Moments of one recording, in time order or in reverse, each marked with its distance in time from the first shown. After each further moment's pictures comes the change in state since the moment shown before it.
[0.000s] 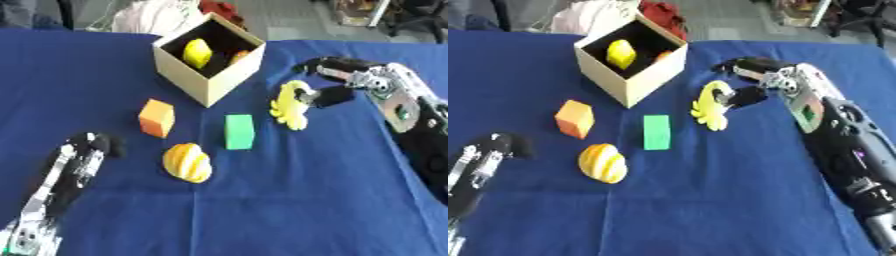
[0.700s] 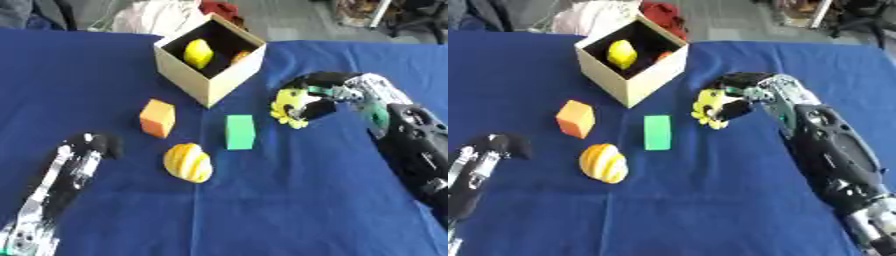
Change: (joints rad) left arm 0.000 0.000 0.000 0.000 0.000 0.000 -0.001; right arm -0.031 0.046 -0.002 0.091 0.219 -0.040 0.004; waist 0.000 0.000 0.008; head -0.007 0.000
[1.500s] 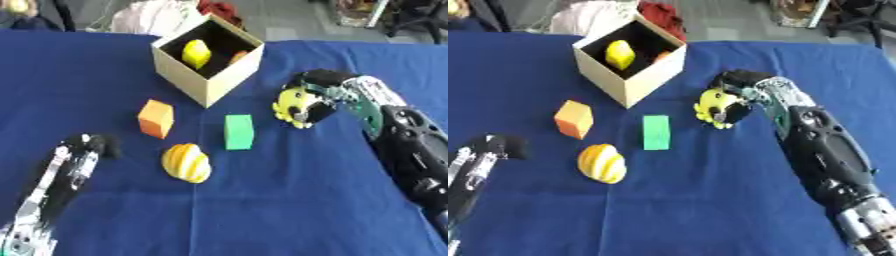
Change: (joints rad) left arm 0.000 0.000 0.000 0.000 0.000 0.000 0.000; right arm 0.011 0.017 -0.046 0.020 -0.017 0.026 -0.162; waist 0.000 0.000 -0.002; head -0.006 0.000
